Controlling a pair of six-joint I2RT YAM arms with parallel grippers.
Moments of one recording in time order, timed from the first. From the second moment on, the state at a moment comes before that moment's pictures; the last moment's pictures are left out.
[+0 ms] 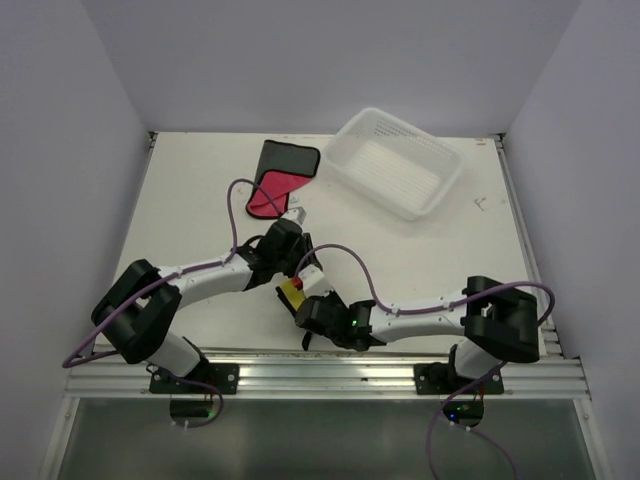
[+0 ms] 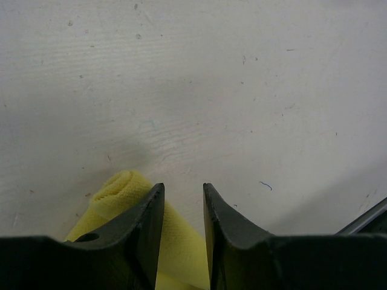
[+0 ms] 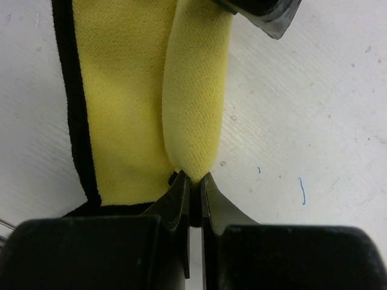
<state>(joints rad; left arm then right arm) -0.72 1.51 0.77 -0.04 0.02 -0.76 1.33 1.59 0.82 -0.21 0.65 0.48</state>
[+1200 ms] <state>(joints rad) -0.73 1.17 0.56 -0.07 -0.08 -0.83 1.58 1.93 1.14 -0.58 0.98 0.40</state>
